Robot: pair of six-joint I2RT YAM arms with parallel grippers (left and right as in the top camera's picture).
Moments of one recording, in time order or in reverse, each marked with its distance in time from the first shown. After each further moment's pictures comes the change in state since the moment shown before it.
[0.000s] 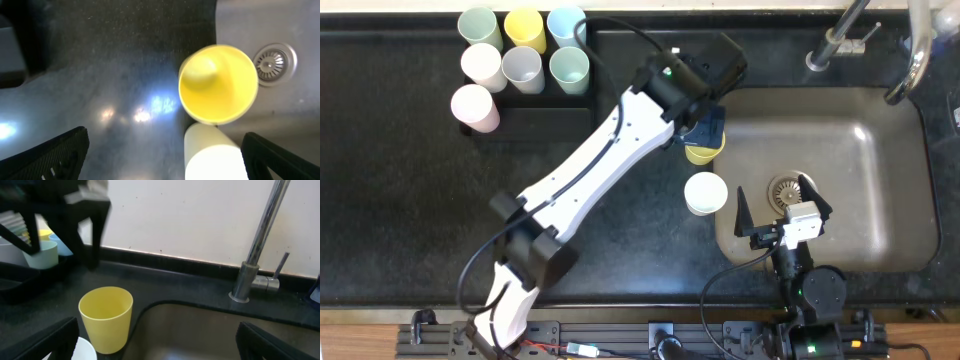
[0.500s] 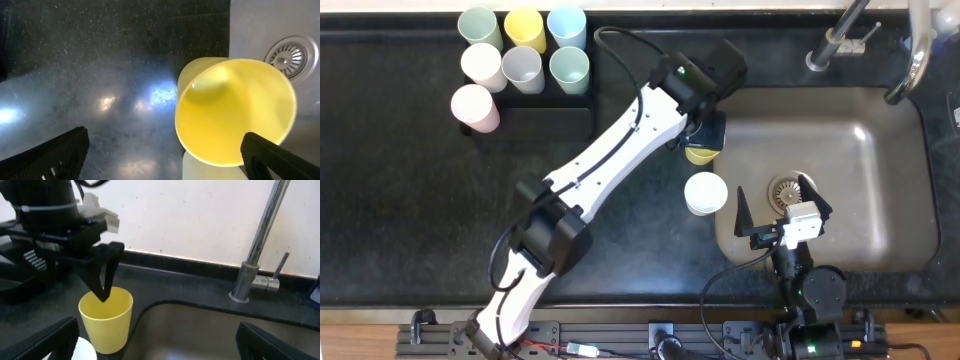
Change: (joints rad) left arm 0.006 0.103 0.000 0.030 0.040 -0.003; right arm 0.000 0.000 0.000 0.000 0.000 0.000
